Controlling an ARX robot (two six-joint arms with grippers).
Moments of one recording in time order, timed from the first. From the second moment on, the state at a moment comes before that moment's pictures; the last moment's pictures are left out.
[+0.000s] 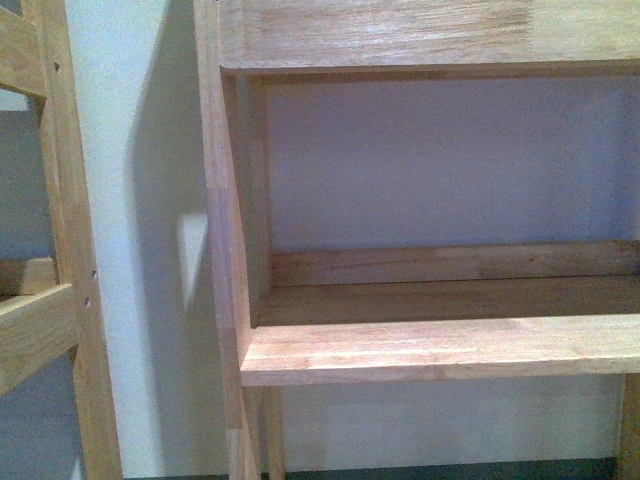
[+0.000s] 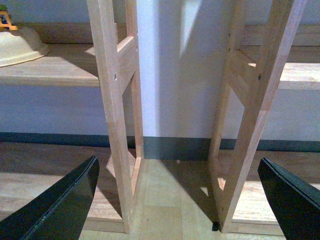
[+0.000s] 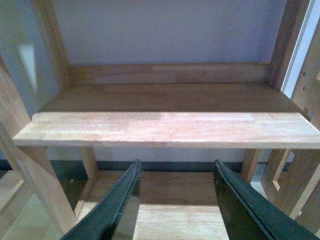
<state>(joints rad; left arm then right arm) 0.00 0.00 0.01 0.00 0.00 0.00 0.00 0.45 0.46 -0.01 0.00 0.02</state>
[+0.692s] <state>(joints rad) 0.00 0.00 0.01 0.00 0.00 0.00 0.00 0.21 0.12 0.08 0.00 0.01</state>
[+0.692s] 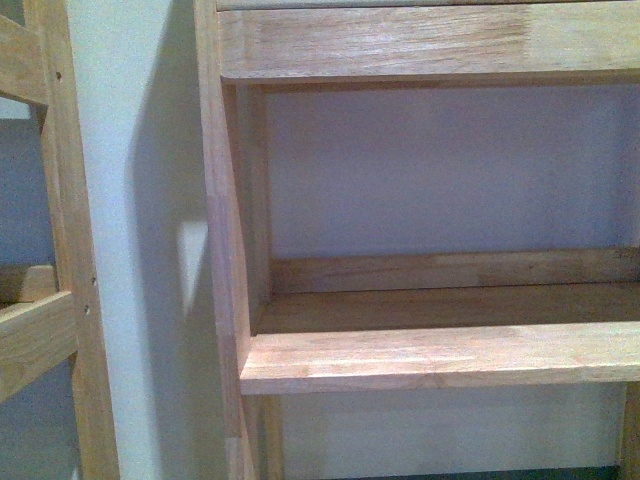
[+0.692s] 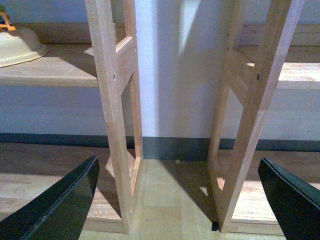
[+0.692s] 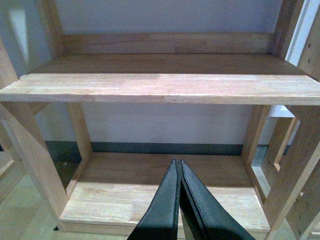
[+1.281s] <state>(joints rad) 0.00 0.00 0.01 0.00 0.00 0.00 0.00 0.02 0.02 0.00 0.00 0.01</state>
